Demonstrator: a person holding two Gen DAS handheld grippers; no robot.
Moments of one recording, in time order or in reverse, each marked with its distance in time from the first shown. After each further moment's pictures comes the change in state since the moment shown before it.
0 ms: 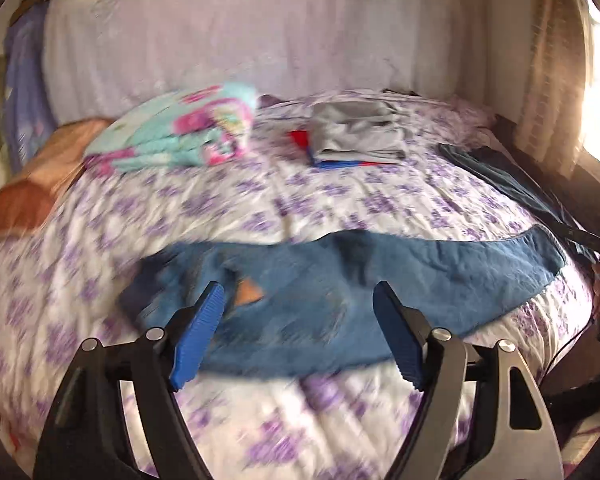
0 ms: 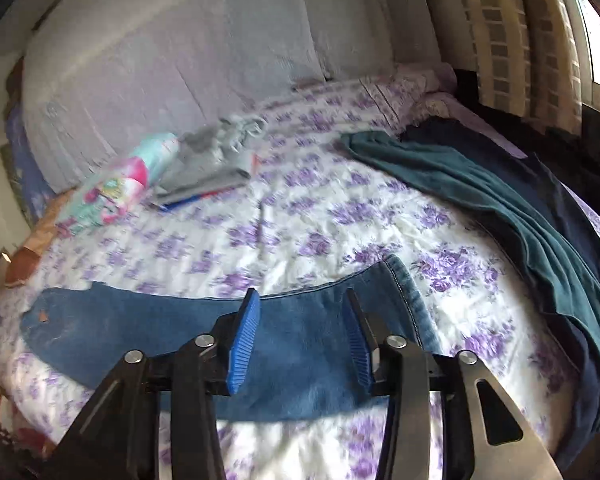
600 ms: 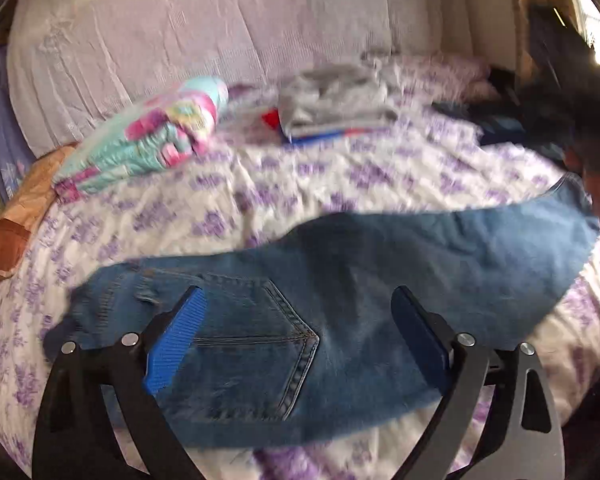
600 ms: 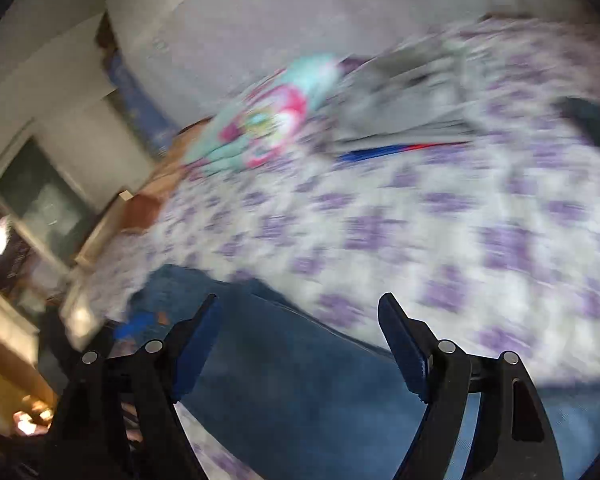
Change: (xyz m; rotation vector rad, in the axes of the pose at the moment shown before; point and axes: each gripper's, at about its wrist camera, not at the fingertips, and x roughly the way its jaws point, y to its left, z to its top) left arm 0.101 -0.044 -0.015 0.132 0.094 0.060; right arm 0.125 0.182 0.075 -0.141 0.329 0.638
